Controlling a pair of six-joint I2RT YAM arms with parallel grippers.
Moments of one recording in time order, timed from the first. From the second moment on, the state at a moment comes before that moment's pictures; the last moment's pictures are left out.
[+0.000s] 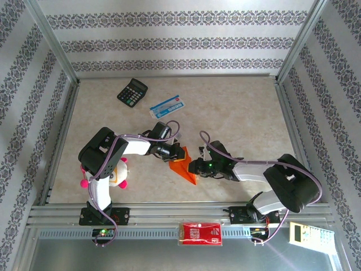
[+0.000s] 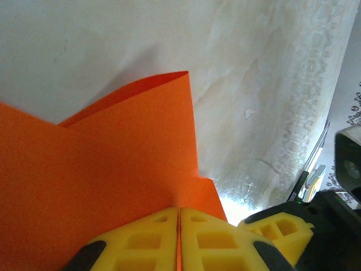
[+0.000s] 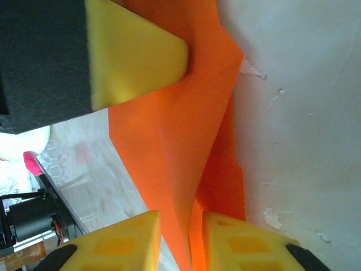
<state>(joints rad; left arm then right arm) -0.57 1.92 0.93 0.01 0.72 -0.74 0.64 1.45 0.40 0.21 -0.54 0.91</state>
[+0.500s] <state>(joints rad) -0.57 1.92 0.93 0.00 0.71 -0.71 0.58 1.53 0.38 0.41 -0.65 1.00</state>
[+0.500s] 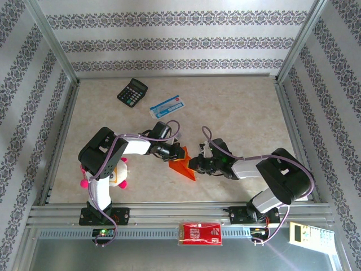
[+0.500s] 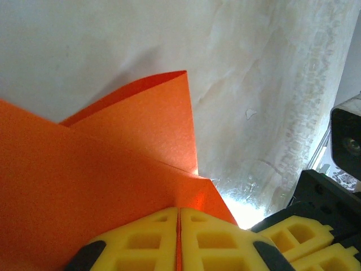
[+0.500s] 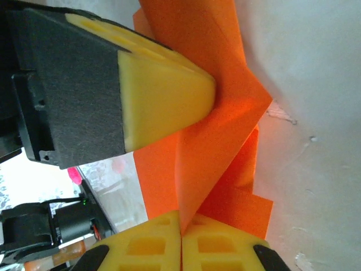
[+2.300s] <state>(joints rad) -0.56 1.92 0.94 -0.02 0.71 -0.71 0.73 1.45 0.48 0.05 -0.49 0.80</state>
